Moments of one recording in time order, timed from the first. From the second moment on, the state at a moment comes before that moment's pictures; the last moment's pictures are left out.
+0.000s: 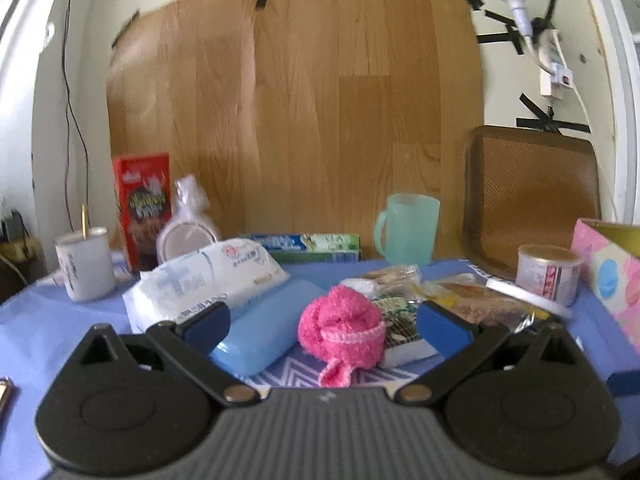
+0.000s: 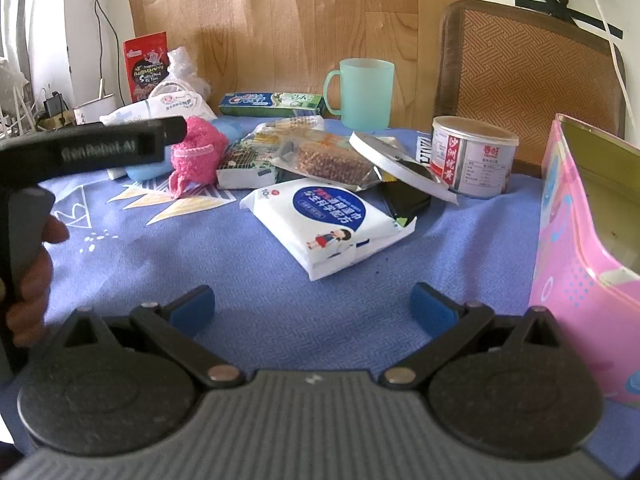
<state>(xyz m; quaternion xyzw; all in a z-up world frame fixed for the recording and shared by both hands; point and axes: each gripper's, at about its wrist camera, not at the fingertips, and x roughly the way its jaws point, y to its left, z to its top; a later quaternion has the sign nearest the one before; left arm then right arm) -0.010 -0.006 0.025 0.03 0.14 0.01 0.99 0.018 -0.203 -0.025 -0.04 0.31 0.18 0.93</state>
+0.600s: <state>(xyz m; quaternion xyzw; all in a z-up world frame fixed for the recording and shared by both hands) -0.025 -0.007 0.020 0.03 0.11 0.03 0.99 0.018 -0.201 -0.025 -0.04 0.31 0.18 0.93</state>
